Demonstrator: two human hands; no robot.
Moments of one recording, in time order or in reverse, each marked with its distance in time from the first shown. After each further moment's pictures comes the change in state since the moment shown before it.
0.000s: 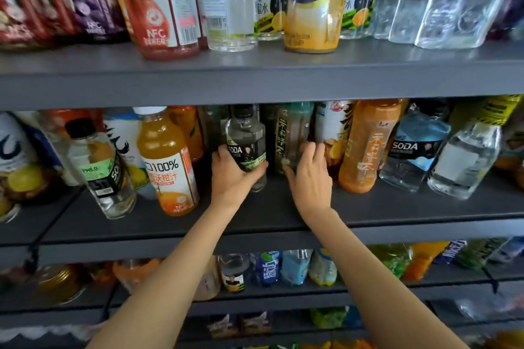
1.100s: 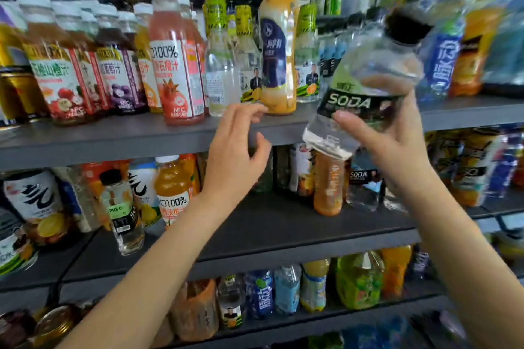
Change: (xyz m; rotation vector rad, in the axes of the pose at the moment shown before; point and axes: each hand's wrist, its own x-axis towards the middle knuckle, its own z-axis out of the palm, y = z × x) left_hand -0.050 0.152 -0.109 -0.105 0.201 0.877; right_hand -0.020 -0.029 -0.244 0.814 0.289 -0.352
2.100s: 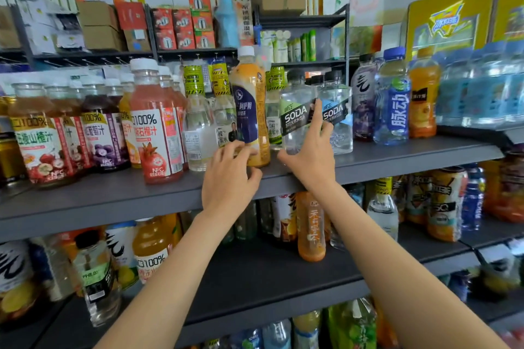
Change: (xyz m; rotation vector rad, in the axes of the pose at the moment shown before) left_hand 0.052 -0.006 0.036 0.454 -0.305 -0.141; right_hand 0.074 0.051 0.042 -0.616 0.051 0.172
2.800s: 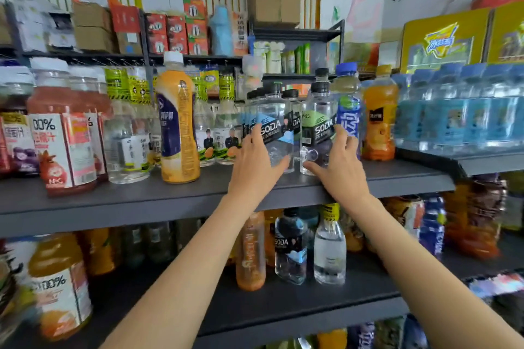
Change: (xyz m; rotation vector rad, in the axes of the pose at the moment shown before) left_hand 0.075 0.147 0.078 -0.319 -0.108 -0.138; right_hand 0.050 0.138 -0.098 -0.214 -0.116 0.041
